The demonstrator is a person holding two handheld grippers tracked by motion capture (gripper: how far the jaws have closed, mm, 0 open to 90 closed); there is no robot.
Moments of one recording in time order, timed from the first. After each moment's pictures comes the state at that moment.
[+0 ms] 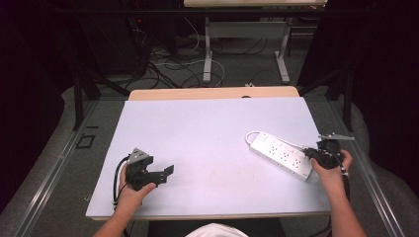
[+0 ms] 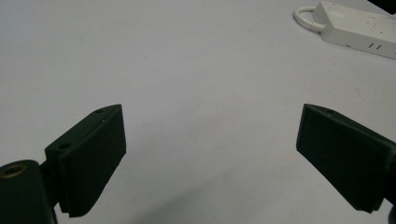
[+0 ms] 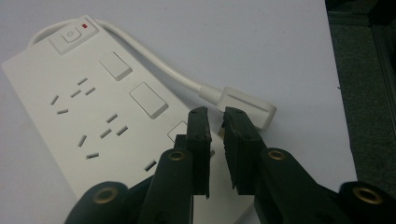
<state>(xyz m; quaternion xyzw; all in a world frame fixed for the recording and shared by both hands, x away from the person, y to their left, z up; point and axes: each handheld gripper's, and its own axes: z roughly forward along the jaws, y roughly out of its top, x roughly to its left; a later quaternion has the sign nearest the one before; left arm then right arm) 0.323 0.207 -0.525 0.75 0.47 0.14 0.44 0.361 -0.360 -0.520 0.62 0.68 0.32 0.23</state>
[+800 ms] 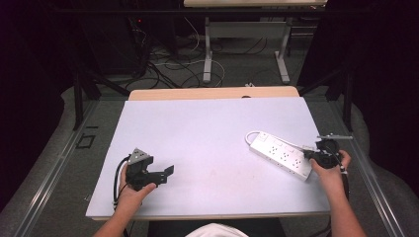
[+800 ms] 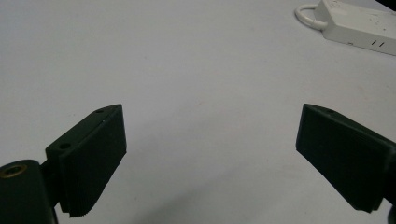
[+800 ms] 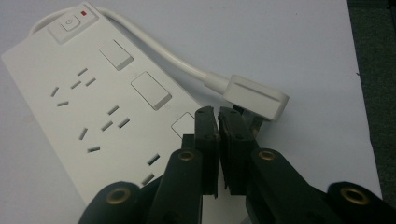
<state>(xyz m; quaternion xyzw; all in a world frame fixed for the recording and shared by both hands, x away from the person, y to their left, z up) 0.323 0.206 -0.526 0.76 0.47 0.15 0.44 0.364 -0.360 -0.525 0.63 0.68 0.31 0.20</state>
